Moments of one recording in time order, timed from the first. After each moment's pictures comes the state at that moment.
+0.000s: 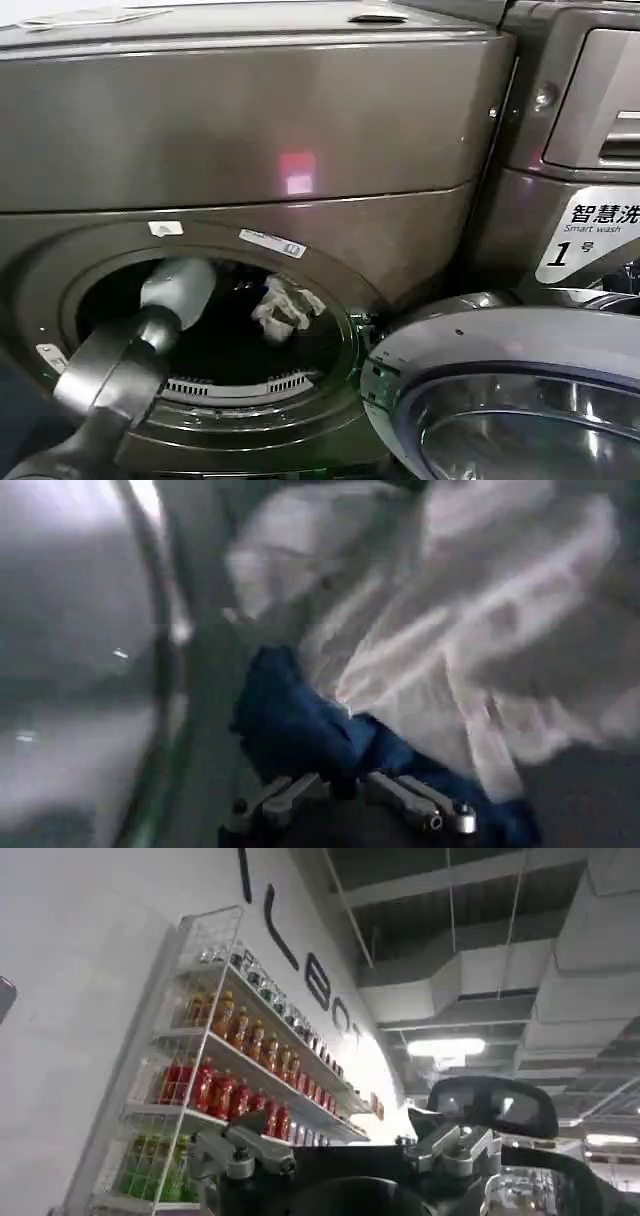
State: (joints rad) left arm 0.03 -1.33 -0.08 -0.52 0.54 0.06 0.75; right arm -1.71 0.93 2.32 1.64 0.64 -0.16 -0.17
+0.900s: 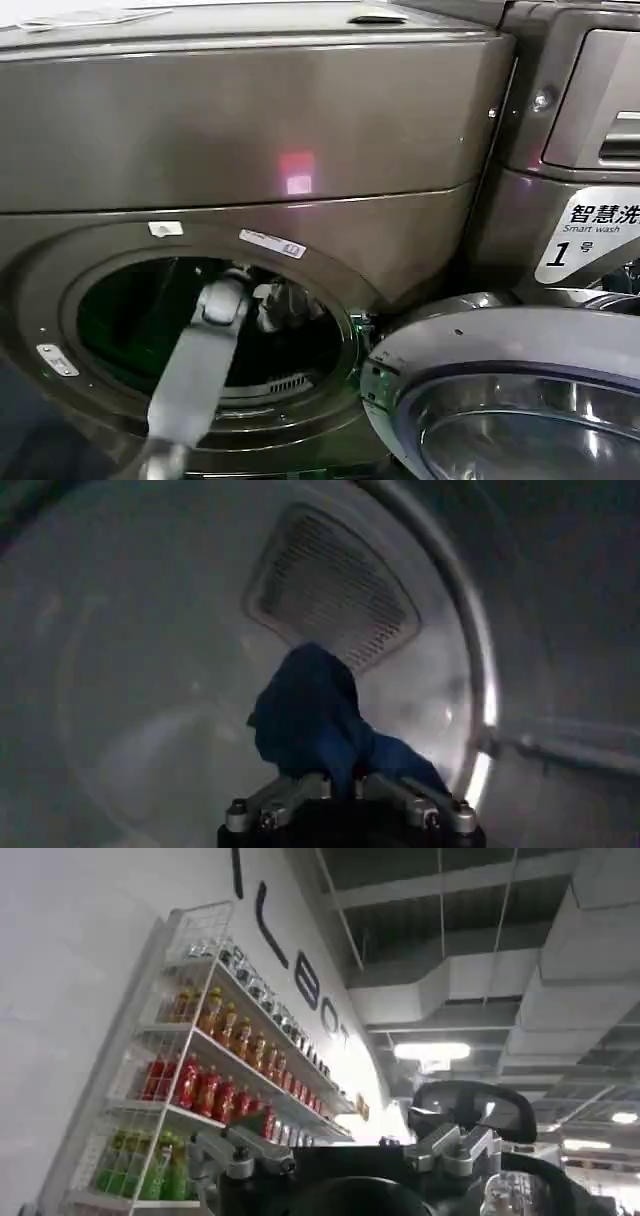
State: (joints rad) left arm 0.58 -1.45 -0.35 -1.29 0.13 0.03 -0.04; right arm -1.72 0.93 2.34 1.65 0.61 -0.16 -0.15
